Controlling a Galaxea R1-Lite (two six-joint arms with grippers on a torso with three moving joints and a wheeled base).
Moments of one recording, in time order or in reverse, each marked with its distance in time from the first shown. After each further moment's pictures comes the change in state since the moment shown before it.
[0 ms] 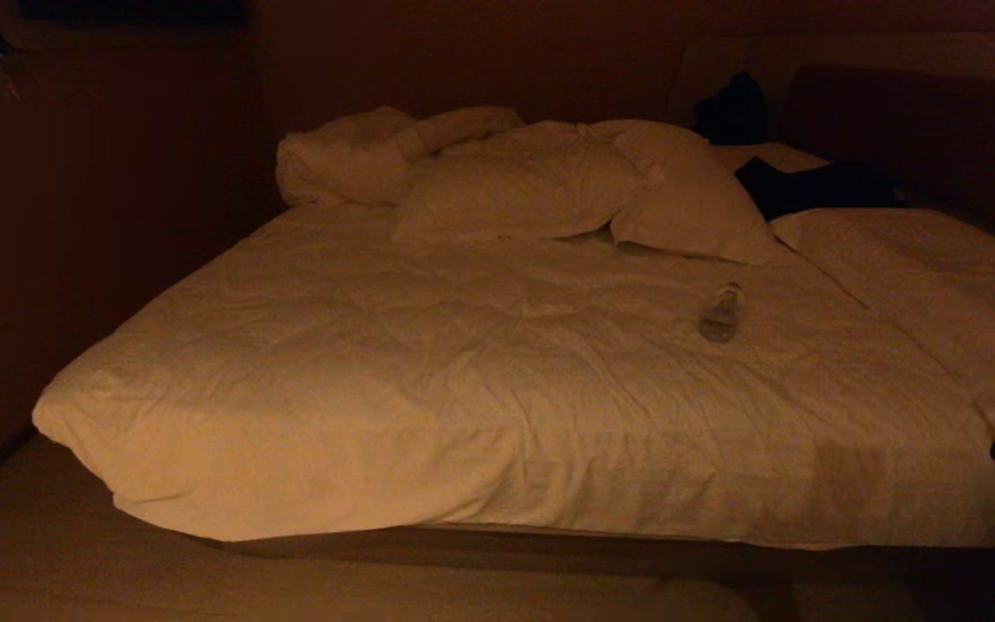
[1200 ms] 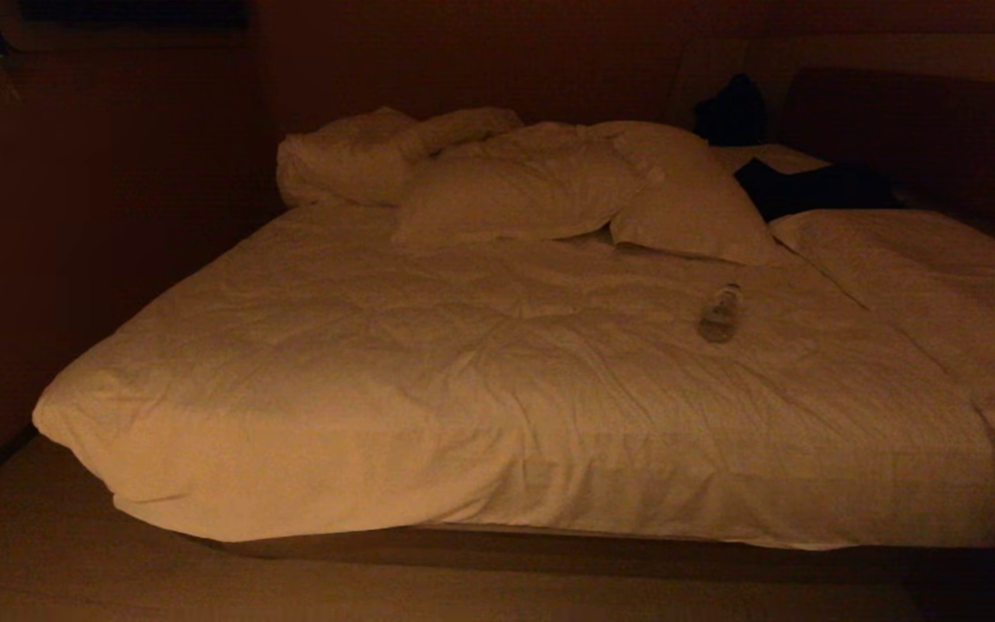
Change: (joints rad) left arm 0.000 0.000 0.000 0.000 0.000 0.000; right arm -0.013 -0.813 0.600 -0.456 -0.145 -0.024
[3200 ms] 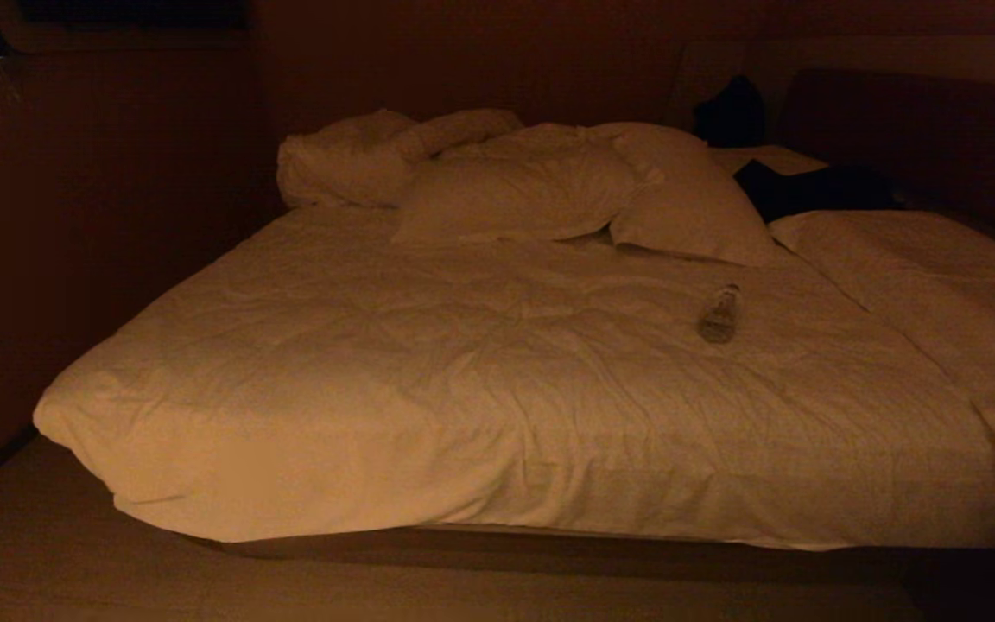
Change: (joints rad) left arm 0.000 0.000 0.000 0.000 0.000 0.000; right arm 0.205 -0.593 0.319 -0.497 -0.131 -0.161
